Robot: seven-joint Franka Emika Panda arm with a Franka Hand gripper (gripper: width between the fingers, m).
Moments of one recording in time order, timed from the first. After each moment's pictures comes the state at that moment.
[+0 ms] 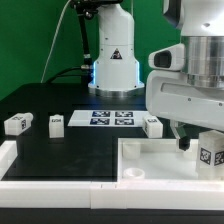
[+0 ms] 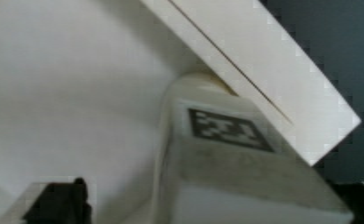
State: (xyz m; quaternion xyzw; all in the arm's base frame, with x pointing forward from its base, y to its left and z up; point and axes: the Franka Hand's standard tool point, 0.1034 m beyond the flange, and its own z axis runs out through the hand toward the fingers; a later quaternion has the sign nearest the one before) arm 0.641 0.114 0.063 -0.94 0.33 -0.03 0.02
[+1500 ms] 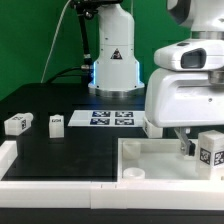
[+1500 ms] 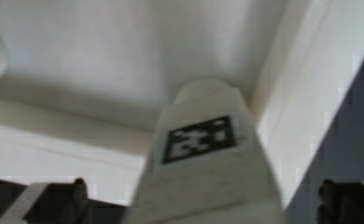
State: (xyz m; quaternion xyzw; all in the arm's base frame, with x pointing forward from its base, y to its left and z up) arm 0.640 0.126 0.067 -1.00 -0.08 -0.04 -0.01
